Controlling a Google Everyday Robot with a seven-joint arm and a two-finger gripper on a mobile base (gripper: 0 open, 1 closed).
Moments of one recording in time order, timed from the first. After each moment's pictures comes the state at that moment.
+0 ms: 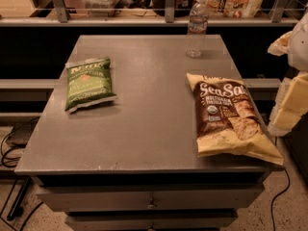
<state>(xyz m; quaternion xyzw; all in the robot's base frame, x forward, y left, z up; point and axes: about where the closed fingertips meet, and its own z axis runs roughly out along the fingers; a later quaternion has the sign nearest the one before) 0.438 -0.217 0.976 -0.60 0.78 -0.03 0.16</state>
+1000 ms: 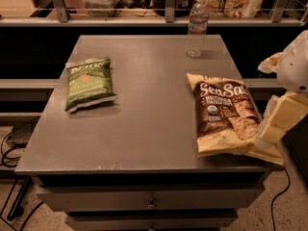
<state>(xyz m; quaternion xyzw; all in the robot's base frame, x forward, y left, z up) 0.437 -0.206 0.939 -0.60 0.78 0.01 0.18</state>
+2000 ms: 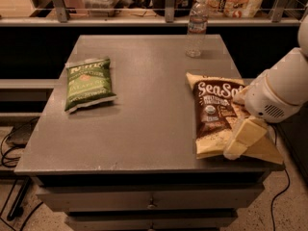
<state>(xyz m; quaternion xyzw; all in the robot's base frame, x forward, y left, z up) 0.458 -0.187 0.852 -0.56 0.80 0.06 0.18</state>
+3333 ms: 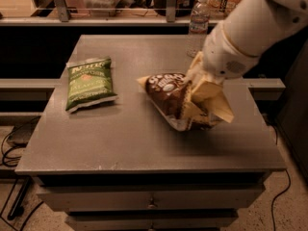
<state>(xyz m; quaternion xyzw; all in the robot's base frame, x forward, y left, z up) 0.491 -0.084 0.934 -0.69 0.69 0.05 0.23</state>
